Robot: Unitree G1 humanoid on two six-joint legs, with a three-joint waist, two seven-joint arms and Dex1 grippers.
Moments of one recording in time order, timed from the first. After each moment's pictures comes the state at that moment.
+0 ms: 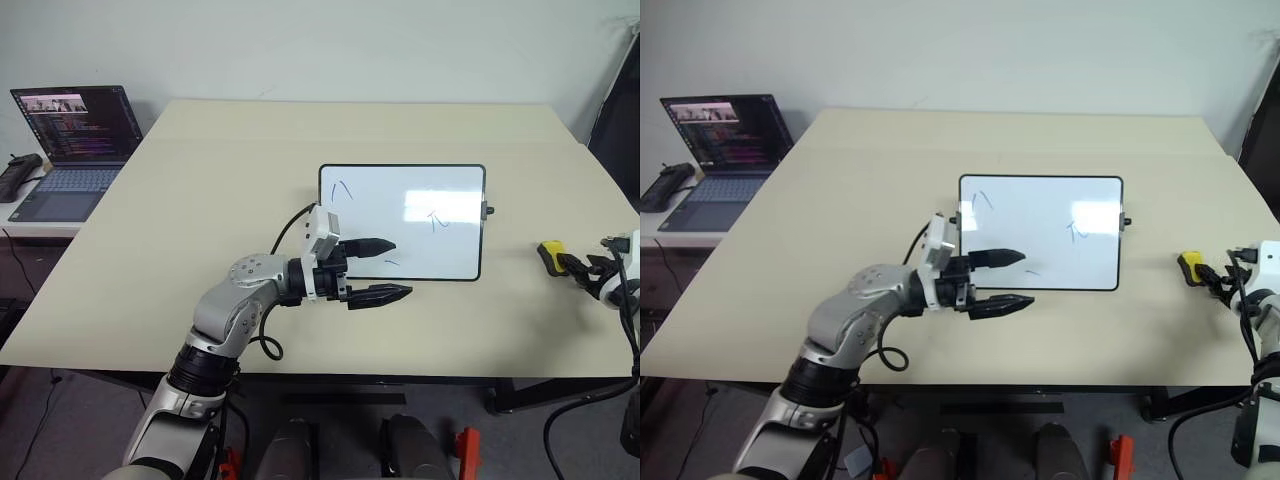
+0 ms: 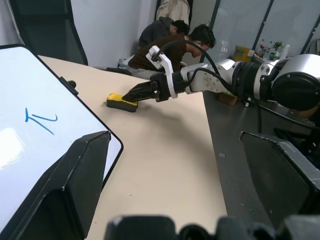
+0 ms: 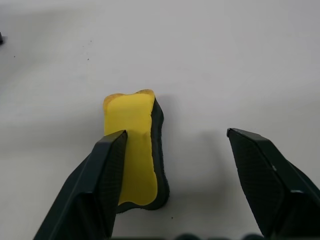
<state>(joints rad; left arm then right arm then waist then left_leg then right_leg) -0.52 0.35 -0.21 -0.13 -0.57 0.50 -1.00 -0.57 -0.80 -0.37 0.97 0.29 0.21 0.64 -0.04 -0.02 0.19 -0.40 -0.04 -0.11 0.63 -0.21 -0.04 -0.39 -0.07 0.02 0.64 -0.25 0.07</state>
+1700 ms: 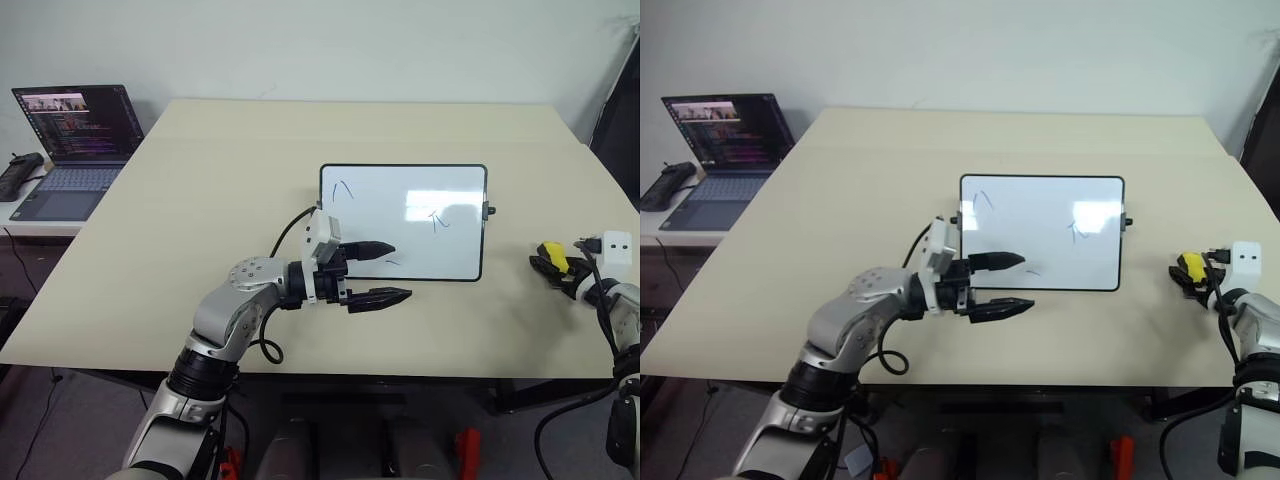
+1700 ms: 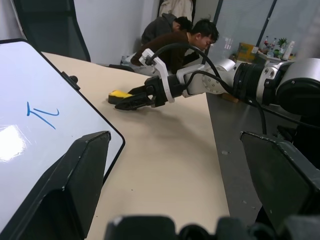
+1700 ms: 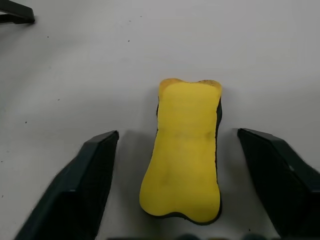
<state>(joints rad) -0.50 0.35 -0.21 -0.15 -0.55 0.50 -0.99 -0.53 -0.73 -0.33 0.82 0.28 0.29 0.60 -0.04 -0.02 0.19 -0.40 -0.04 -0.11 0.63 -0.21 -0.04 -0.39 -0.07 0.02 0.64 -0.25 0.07</state>
